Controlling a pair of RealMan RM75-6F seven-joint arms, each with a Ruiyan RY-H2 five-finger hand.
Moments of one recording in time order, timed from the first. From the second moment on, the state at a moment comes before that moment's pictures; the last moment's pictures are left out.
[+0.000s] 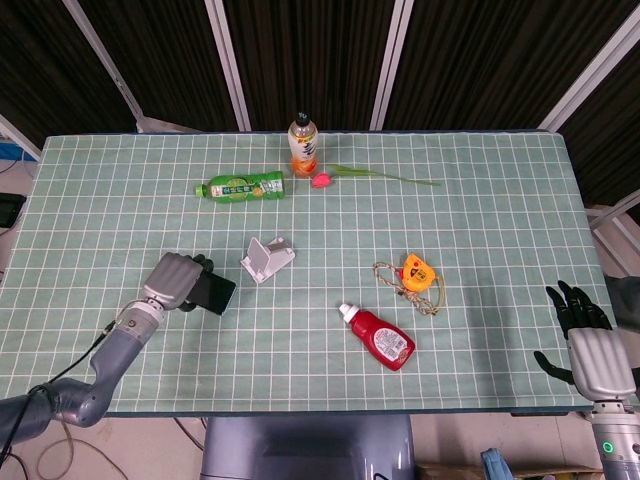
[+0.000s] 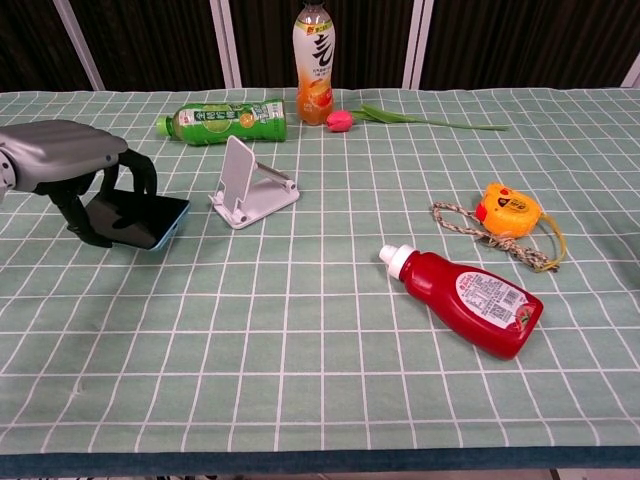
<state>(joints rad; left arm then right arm) -0.72 -1.44 -0.06 -1.43 1.11 0.91 0.42 0.09 -1.14 0.07 -1.61 -1.47 1.45 -0.09</state>
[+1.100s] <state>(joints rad) -0.68 -1.80 -0.49 -1.64 0.64 1.30 0.22 0.09 -1.13 0.07 -1.60 -1.47 1.45 -0.08</state>
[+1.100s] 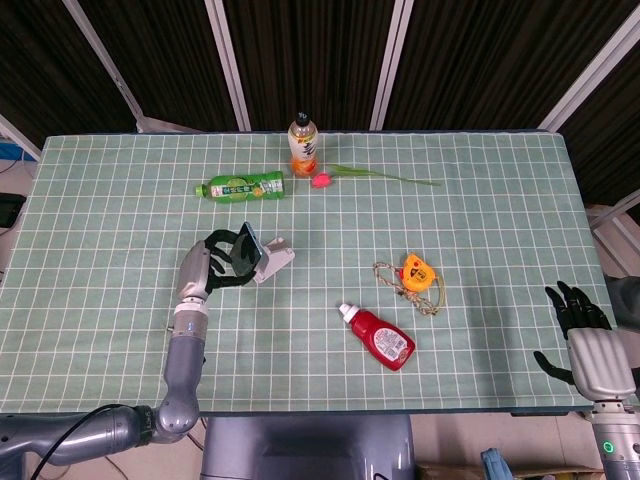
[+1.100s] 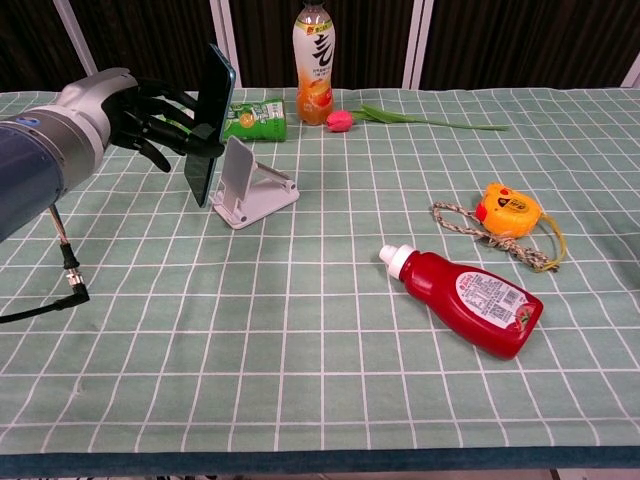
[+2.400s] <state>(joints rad) -0.69 -1.86 -0.57 -1.49 0.59 1.17 0.08 0.09 -1.13 0.07 -1.60 -1.47 1.45 -0.07</state>
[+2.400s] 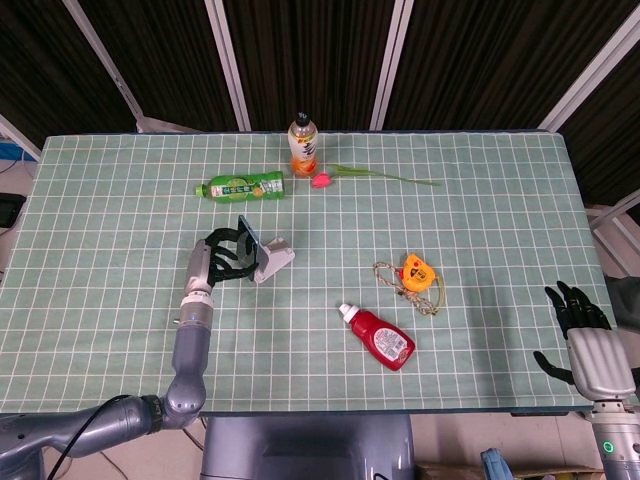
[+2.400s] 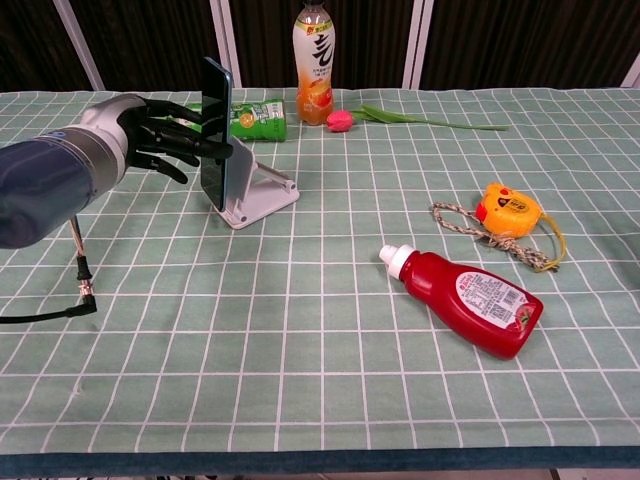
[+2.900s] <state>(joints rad) -0.71 -1.88 -0.56 -1.44 0.60 1.16 0.07 0.09 -1.13 0.07 -1.60 -1.47 1.44 -0.07</state>
